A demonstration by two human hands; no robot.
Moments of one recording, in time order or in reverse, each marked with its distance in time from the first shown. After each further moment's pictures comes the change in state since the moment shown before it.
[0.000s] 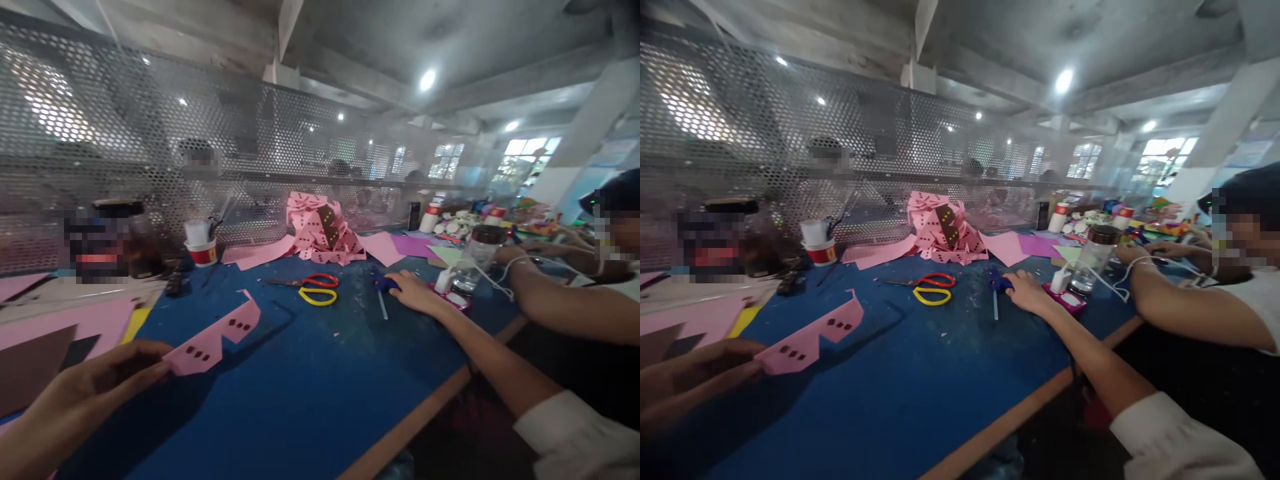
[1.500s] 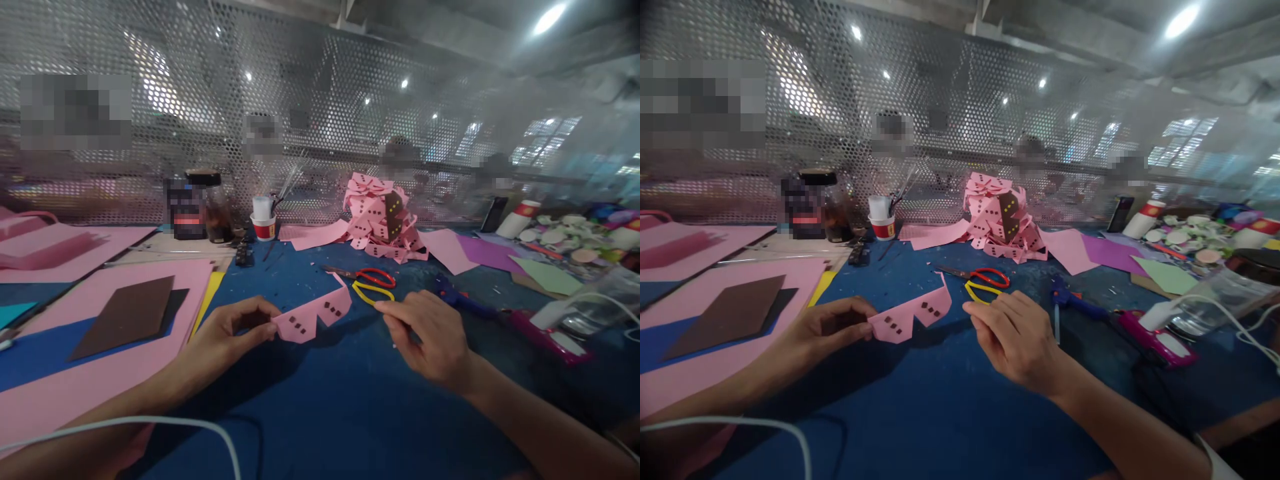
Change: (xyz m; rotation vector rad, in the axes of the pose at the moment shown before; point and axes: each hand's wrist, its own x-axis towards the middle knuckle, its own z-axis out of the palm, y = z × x) left_hand 0.012 0.044 0.025 -0.274 -0.282 0.102; right_hand -0.055 -0.168 -0.041 0.411 0.716 -0.936
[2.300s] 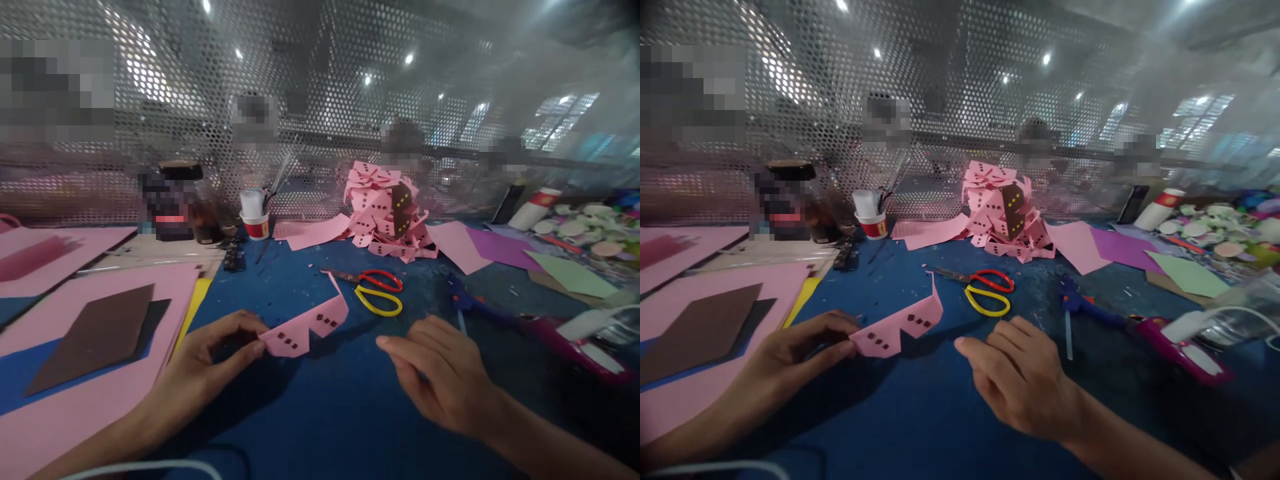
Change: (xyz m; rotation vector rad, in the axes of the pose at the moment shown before) left_hand -0.002 -0.008 -0.003 0.162 0.115 -0.006; right_hand -0.002 -0.004 0.003 0.047 -0.076 -0.055
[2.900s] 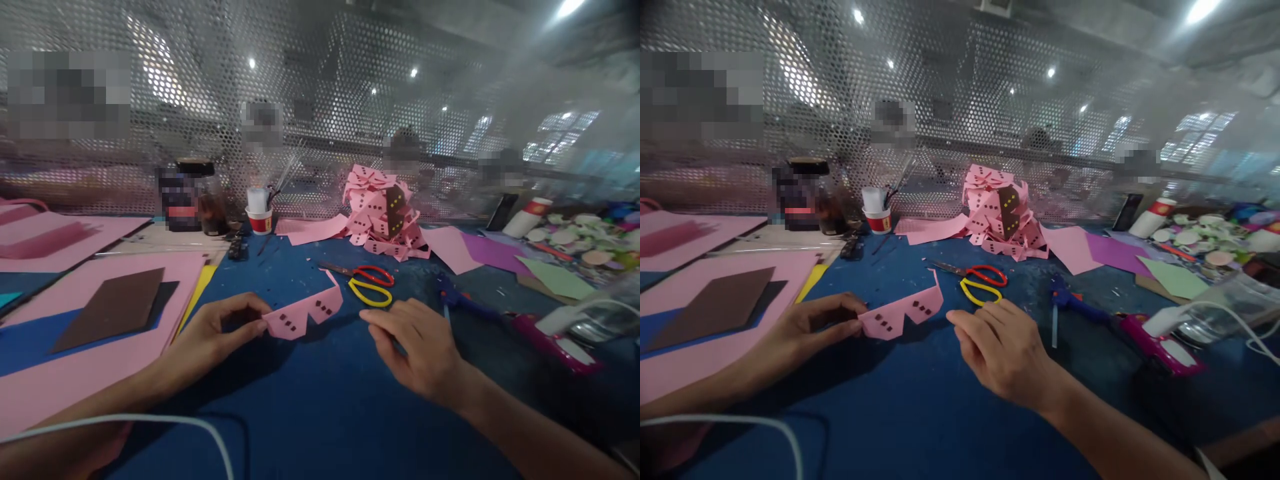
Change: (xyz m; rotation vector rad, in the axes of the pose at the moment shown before) left_hand 0.002 0.009 0.004 -0.045 -0.079 0.041; right_hand 0.000 0.001 0.003 -0.022 0.028 0.017
